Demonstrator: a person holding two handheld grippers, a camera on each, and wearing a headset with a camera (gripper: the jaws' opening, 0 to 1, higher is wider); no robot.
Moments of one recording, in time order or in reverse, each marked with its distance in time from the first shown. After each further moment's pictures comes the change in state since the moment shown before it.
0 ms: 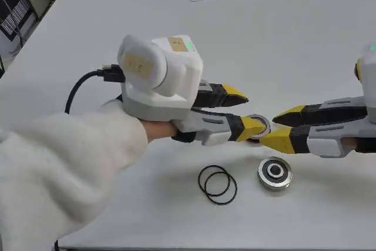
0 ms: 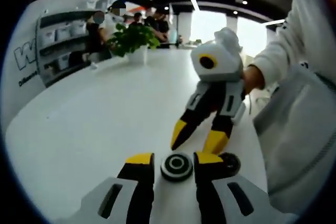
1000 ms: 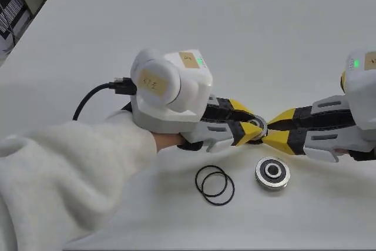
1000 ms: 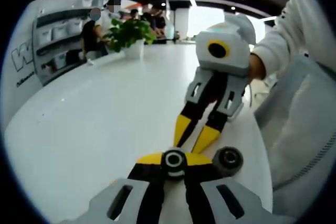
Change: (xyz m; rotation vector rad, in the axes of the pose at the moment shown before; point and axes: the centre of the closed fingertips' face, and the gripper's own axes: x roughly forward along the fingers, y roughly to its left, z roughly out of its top) left arm 0.008 -0.006 -0.012 0.008 0.026 -0.012; right arm 0.003 -0.001 -0.011 -0.299 0.082 -0.041
